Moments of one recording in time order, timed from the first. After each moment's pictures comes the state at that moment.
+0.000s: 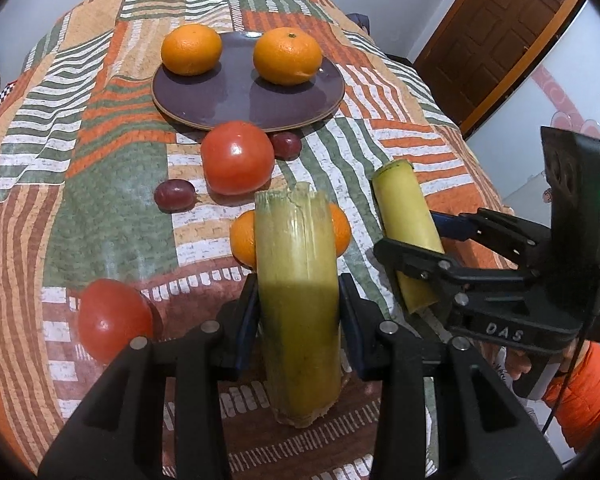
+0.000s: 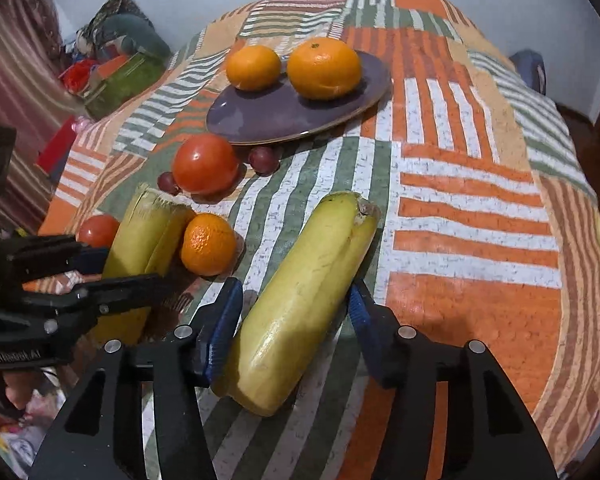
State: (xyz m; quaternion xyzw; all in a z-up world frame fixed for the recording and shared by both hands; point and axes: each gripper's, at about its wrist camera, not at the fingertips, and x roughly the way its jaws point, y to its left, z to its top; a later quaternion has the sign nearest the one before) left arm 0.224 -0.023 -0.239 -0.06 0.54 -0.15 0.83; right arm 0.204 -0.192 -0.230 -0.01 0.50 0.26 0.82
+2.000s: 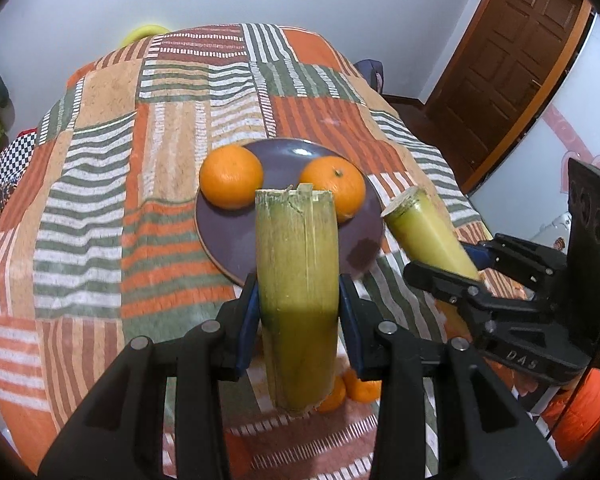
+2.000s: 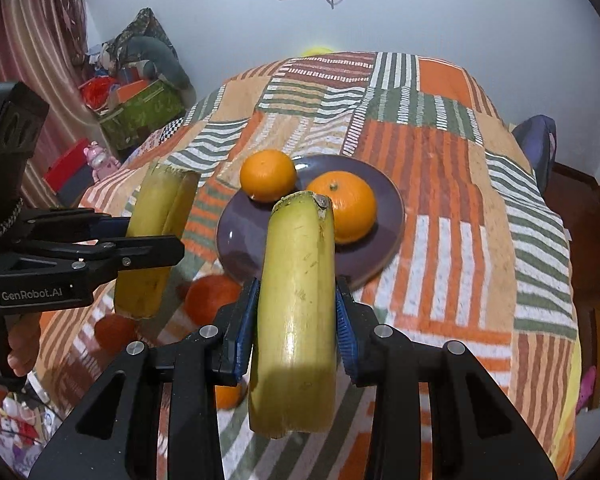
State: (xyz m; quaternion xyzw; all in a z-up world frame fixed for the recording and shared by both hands) left arm 0.311 0.014 -0.181 -0.06 0.48 -0.12 0.87; right arm 0.272 -0.169 -0.170 -0.03 0.43 0.29 0.86
